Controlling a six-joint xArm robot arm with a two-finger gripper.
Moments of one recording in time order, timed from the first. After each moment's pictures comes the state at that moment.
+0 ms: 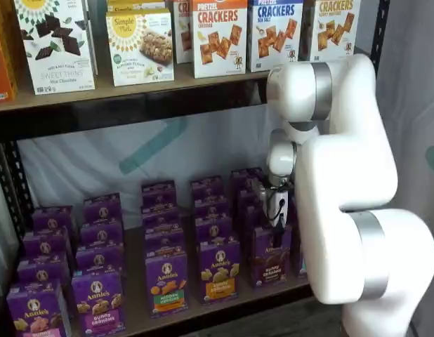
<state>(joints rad) -0.18 1.04 -1.61 0.10 0.65 -1.82</state>
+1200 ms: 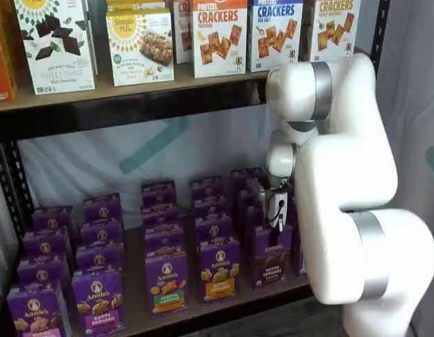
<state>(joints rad) -0.18 1.04 -1.59 0.11 0.62 -1.83</state>
